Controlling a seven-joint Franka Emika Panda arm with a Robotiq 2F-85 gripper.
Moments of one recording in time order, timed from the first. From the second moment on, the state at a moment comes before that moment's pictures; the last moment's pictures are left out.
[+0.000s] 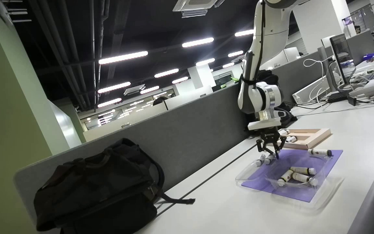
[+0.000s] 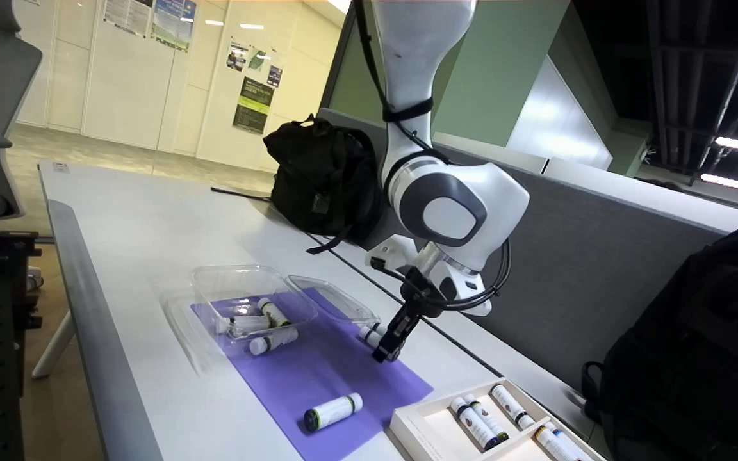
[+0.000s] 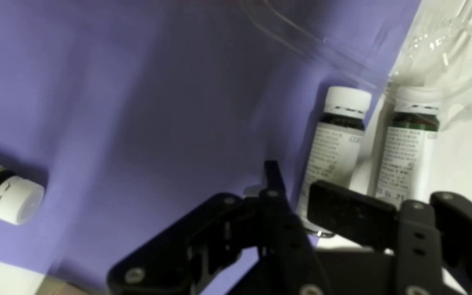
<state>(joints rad) -0.07 0.76 -0.10 -1.88 0.51 2.54 0.59</state>
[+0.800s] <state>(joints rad) -0.10 0.77 -0.10 -1.86 0.49 2.34 0.53</state>
